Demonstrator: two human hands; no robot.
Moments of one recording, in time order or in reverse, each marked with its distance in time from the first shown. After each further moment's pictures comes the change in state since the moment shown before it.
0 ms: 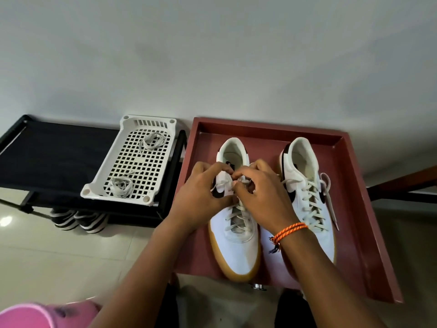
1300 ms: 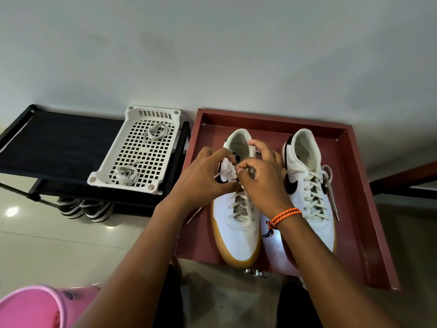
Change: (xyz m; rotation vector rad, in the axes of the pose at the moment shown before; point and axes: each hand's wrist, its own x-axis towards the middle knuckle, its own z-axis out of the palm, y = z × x) left_hand 0.010 -0.005 -0.009 0.078 -0.045 0.082; right_hand 0.005 0.002 0.017 0.031 0.090 0.066
